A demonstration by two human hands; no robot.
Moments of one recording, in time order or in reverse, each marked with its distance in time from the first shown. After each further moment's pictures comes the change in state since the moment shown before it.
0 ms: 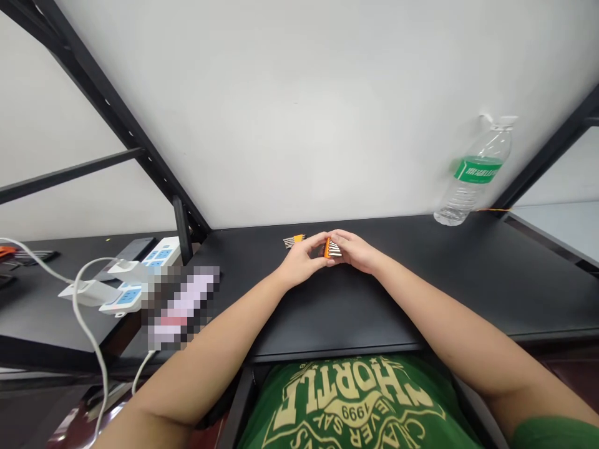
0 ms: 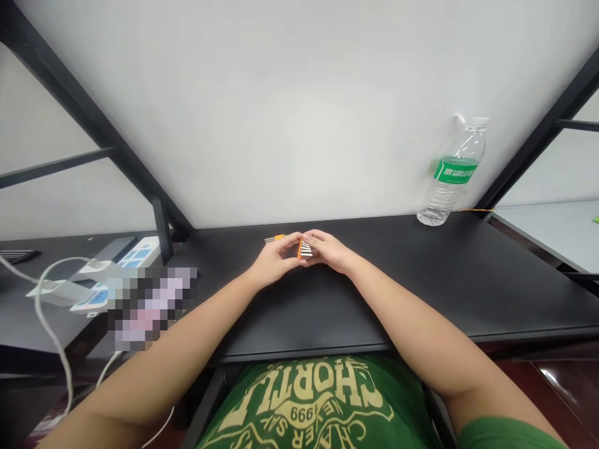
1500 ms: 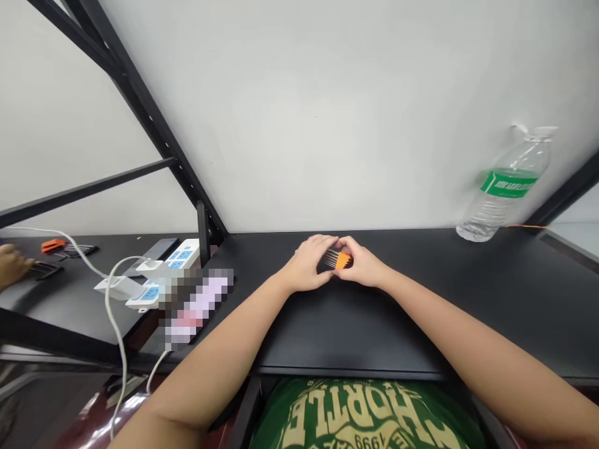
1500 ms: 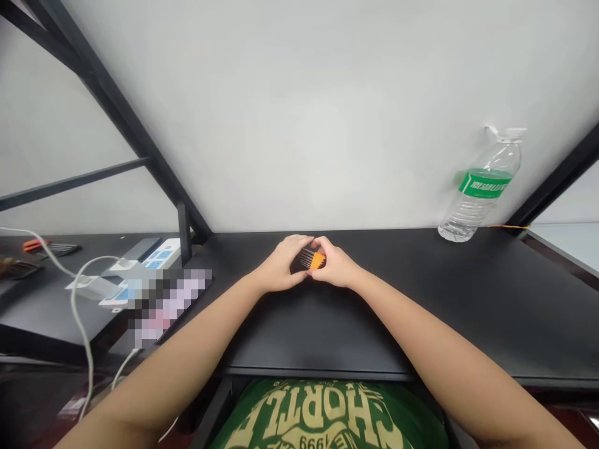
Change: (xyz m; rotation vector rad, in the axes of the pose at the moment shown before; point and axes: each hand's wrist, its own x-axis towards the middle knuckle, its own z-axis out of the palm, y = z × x) left_hand -0.005 -0.007 -0.037 0.829 -0.079 0.100; right_hand 0.000 -0.002 0.007 -0.809 0.051 -0.195
